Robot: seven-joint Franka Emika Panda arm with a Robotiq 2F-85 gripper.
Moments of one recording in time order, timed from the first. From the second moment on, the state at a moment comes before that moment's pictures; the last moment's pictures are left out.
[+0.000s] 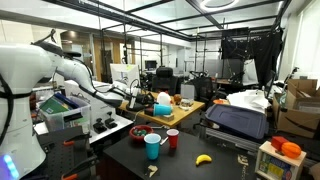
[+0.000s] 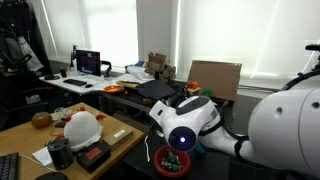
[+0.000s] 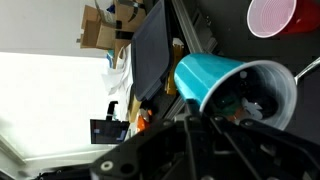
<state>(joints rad) 1.56 1.47 -1.15 -1.95 -0.38 2.88 0.41</state>
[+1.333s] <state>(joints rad) 1.56 1.47 -1.15 -1.92 -0.48 2.76 0.62</state>
